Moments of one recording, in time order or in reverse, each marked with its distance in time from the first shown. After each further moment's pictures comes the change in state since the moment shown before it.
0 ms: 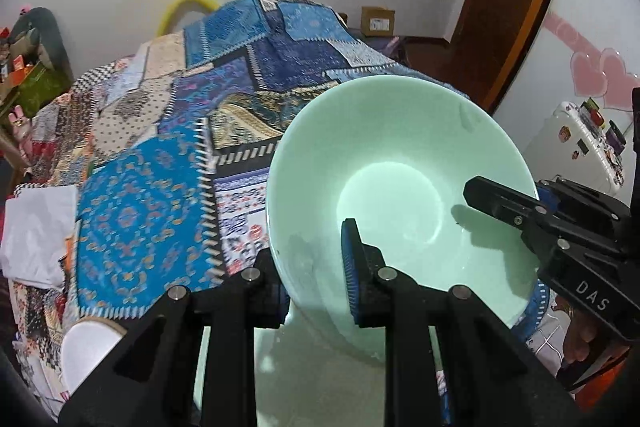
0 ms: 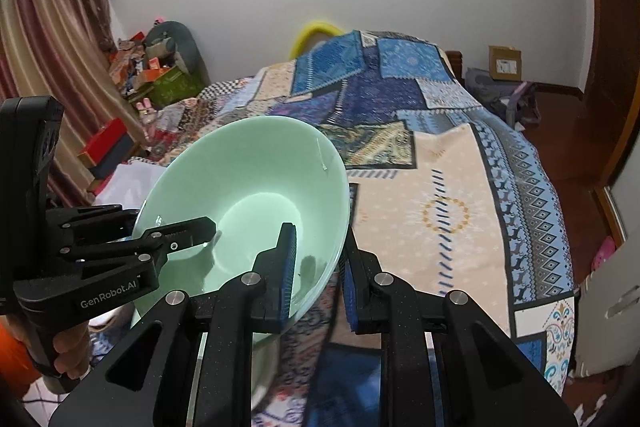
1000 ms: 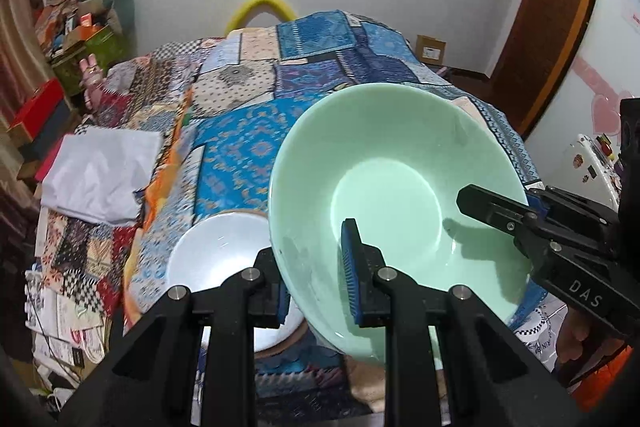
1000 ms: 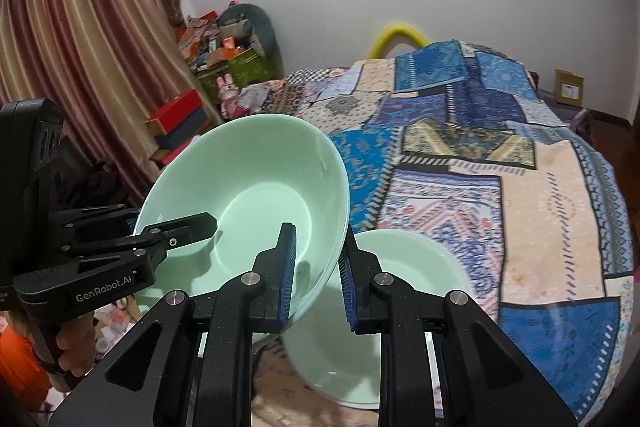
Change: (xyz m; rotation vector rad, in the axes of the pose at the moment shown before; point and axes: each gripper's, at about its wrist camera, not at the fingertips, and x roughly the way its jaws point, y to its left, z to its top) left arm -0.132 0.118 -0.107 -0.167 -0.068 0.103; right arm -0.004 0.147 -0.037 -0.120 0.015 0.175
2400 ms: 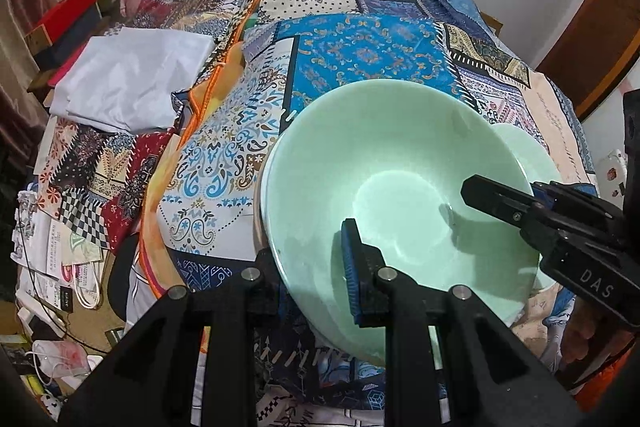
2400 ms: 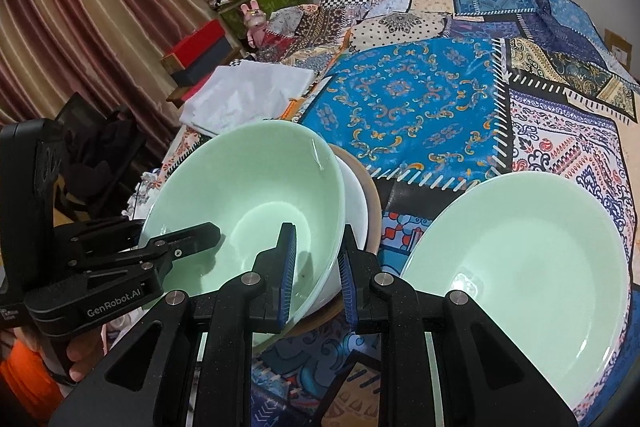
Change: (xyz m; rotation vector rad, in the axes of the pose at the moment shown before) left arm 0.070 0.114 -0.066 -0.170 0.185 0.046; right arm 0.116 0.055 -0.030 0.012 0.231 0.094
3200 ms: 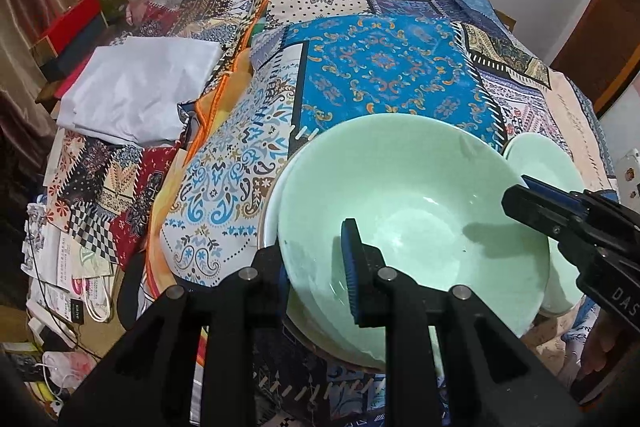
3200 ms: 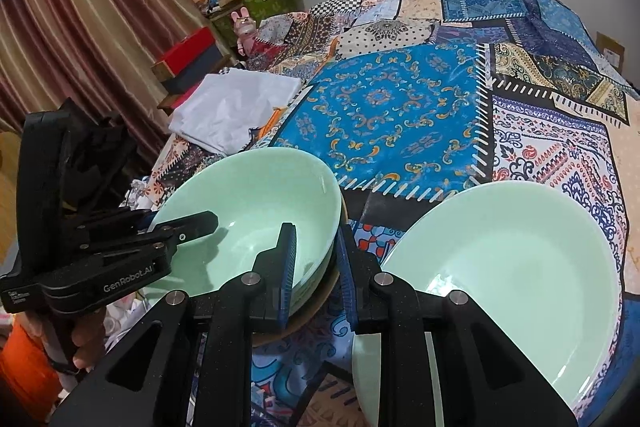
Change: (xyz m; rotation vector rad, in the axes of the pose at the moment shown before) left arm 0.020 -0.003 0.017 0.018 -0.011 0.072; right arm -0.004 -0.010 0.003 0.001 -0.036 -0.031
